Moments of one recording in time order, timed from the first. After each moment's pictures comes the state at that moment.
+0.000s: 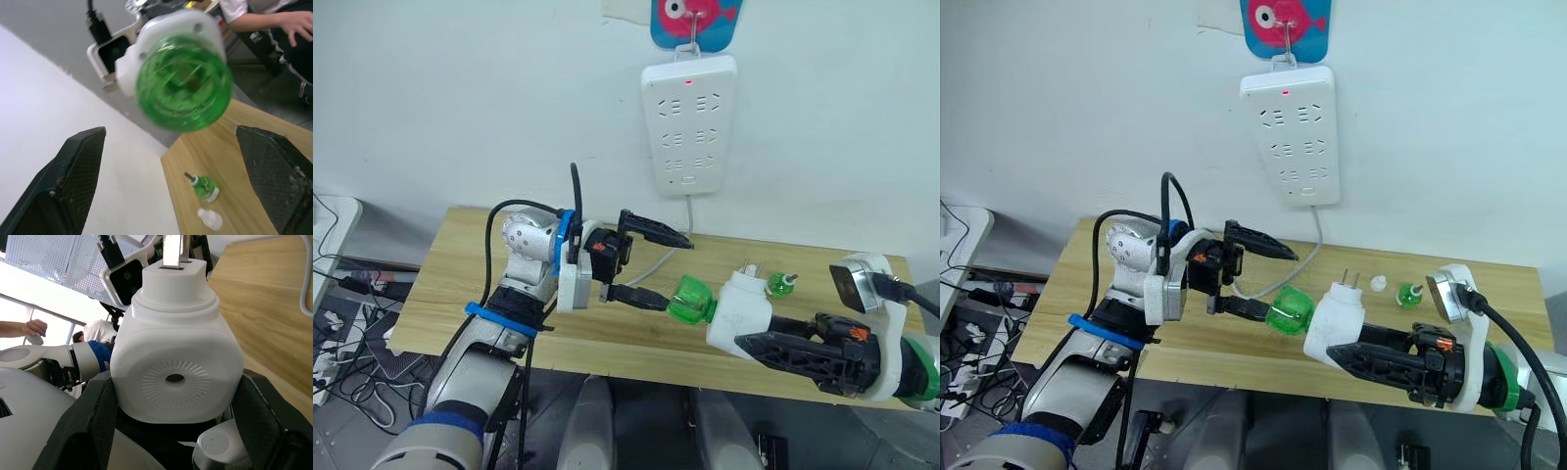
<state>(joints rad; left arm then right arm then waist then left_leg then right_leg) -0.81 0.42 -0.34 0.38 -0.59 -0.99 -1.61 0.21 -1.14 -0.32 -0.70 1.95 0.79 0.43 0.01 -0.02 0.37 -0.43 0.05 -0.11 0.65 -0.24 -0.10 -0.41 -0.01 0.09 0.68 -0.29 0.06</state>
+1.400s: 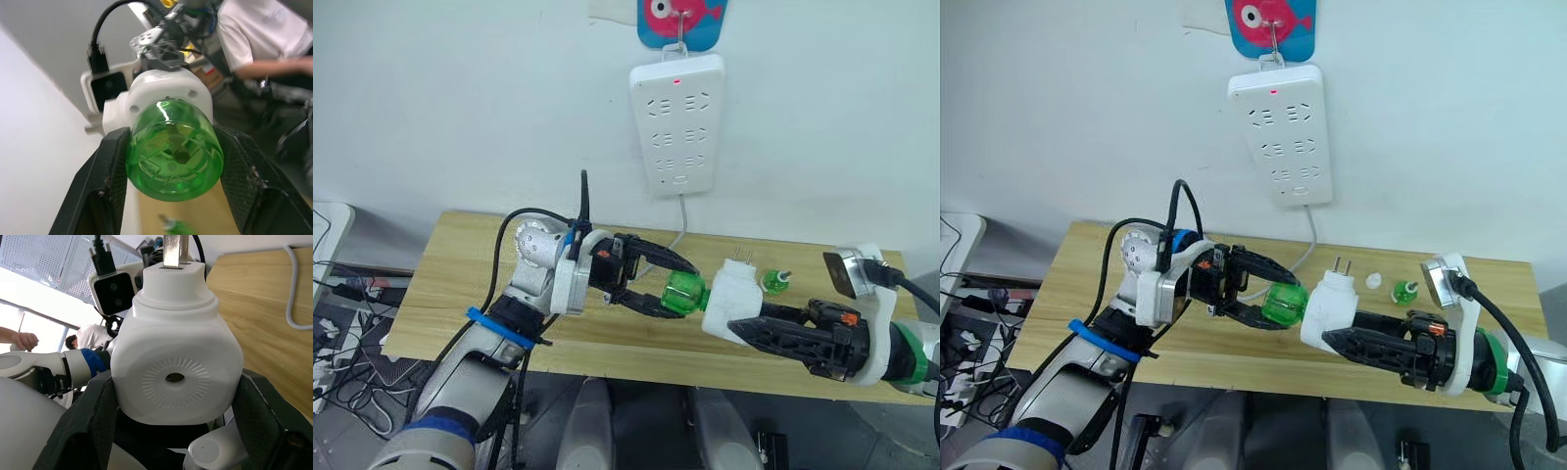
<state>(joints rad) -0.72 0.51 -0.42 0.19 -0.70 -0.59 -1.48 0.11 -1.14 -0.26 -0.66 1.95 0.79 0.37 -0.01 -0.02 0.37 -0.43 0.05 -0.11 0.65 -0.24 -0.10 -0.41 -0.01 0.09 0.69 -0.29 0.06</state>
